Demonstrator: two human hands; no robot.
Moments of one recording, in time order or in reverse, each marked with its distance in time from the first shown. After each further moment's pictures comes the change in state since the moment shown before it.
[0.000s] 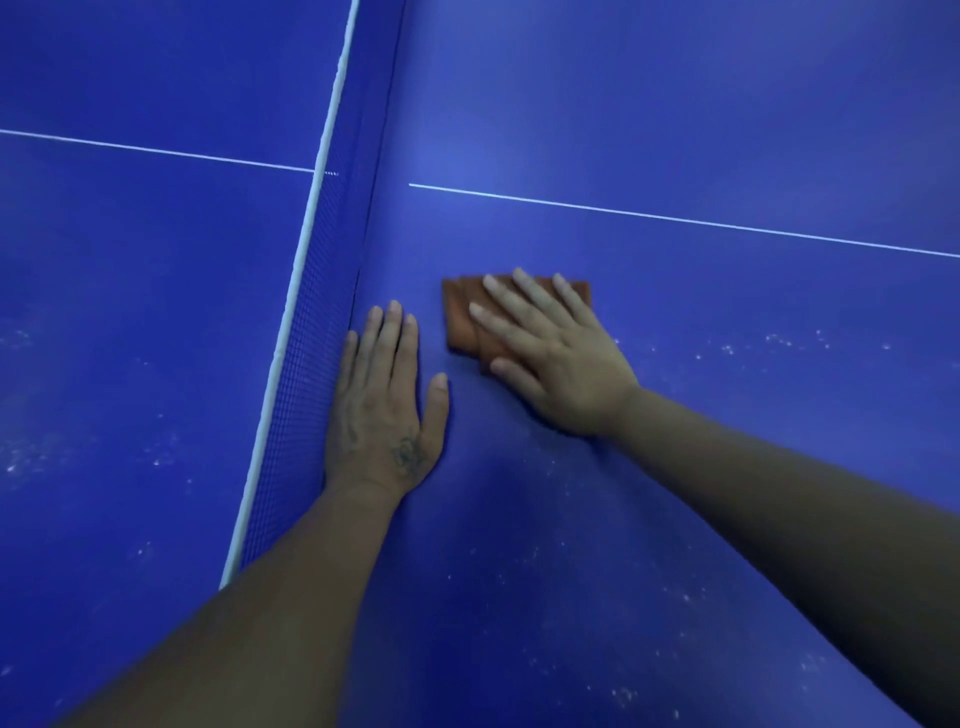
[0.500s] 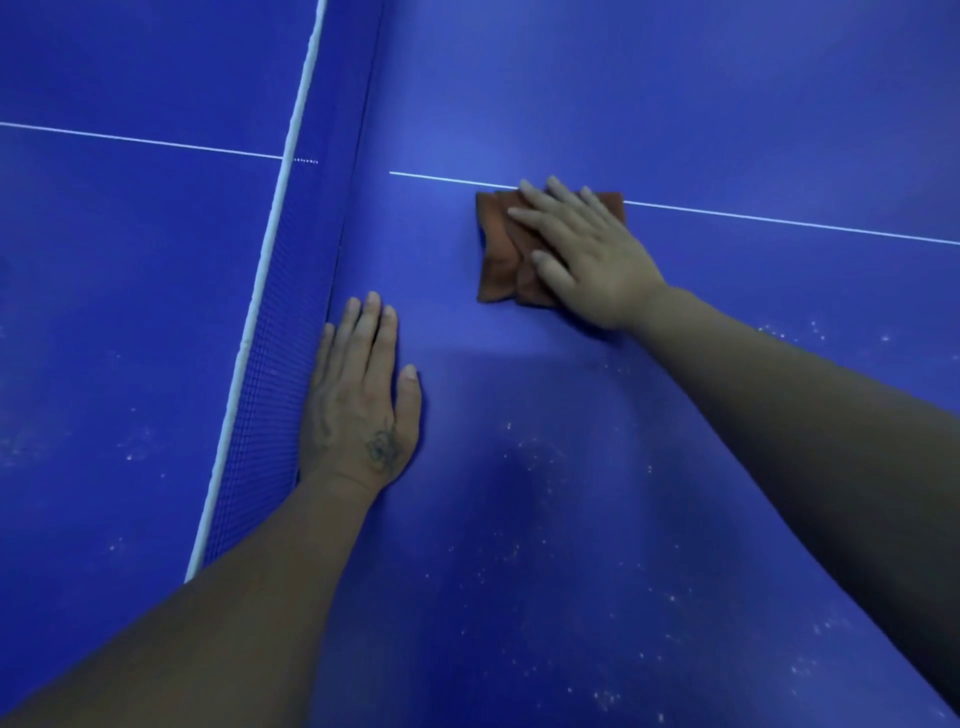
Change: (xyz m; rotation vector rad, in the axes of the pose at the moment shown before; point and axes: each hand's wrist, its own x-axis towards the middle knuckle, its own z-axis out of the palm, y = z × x) left_hand 0.000 0.000 0.002 -0.003 -0.002 -0.019; right_hand 0.041 0.080 -0.025 0.067 -0.005 0.097
